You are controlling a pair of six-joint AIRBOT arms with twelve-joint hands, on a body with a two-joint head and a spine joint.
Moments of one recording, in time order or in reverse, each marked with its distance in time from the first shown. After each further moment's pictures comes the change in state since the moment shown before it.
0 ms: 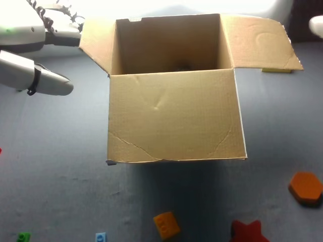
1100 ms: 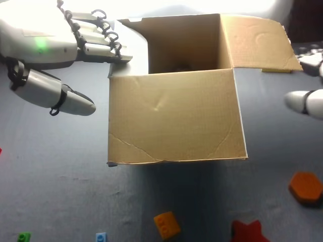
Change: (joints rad) left arm -0.023 0.000 -0.146 0.143 0.059 0.057; right arm -0.074 -0.101 -0.042 0.061 -0.253 -0.172
